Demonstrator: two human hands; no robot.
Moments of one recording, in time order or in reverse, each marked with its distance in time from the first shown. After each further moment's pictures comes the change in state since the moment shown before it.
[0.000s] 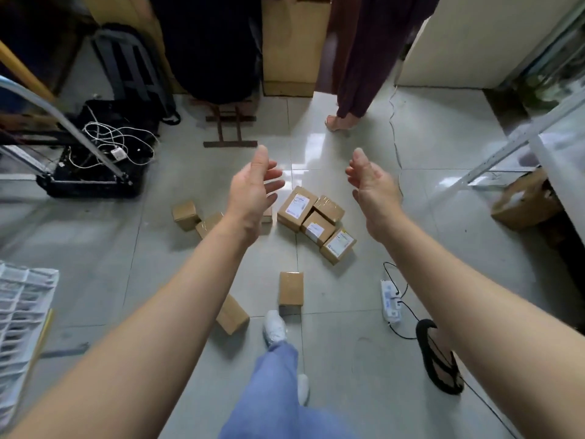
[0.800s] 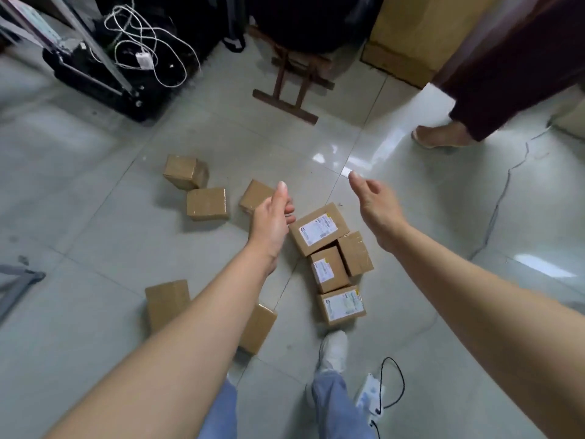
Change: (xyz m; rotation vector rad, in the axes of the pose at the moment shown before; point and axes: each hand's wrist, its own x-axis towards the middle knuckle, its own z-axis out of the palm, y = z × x) left_hand 0.309 -0.179 0.077 -0.192 0.484 -0.283; right_hand 0.391 0.141 0.088 -0.554 -0.547 0.048
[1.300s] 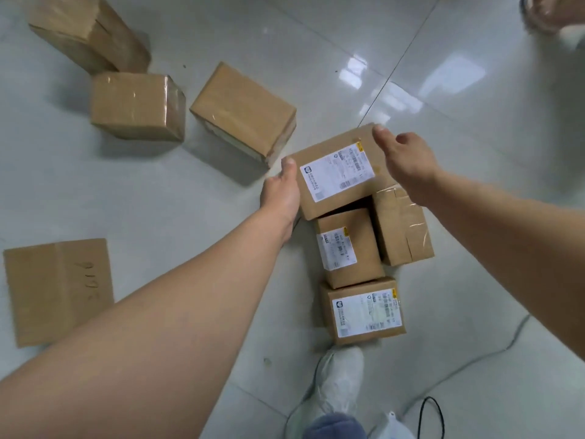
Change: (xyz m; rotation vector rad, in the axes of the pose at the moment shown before) left_hand 0.258 -0.281 0.052 0.125 0.198 -0.266; right_hand 0.264 0.299 0.091 -0.306 -0.022 0.147
